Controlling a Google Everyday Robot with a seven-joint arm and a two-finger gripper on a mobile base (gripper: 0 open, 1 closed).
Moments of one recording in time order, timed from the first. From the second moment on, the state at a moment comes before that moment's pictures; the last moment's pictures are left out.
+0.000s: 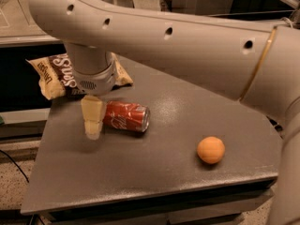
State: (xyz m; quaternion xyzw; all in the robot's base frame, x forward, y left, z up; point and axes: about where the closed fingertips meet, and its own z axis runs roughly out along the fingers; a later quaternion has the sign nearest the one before) arm 0.500 0.109 0.847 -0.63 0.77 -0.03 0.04
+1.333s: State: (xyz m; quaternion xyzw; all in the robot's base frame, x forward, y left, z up) arm 0.494 0.065 0.826 -0.60 0.80 -0.01 0.04
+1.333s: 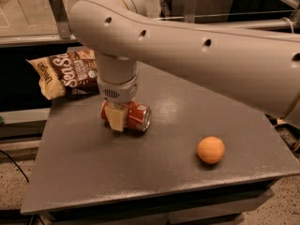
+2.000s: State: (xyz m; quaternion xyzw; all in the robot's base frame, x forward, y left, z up) arm 0.522 0.028 0.849 -0.60 0.79 0.02 0.09
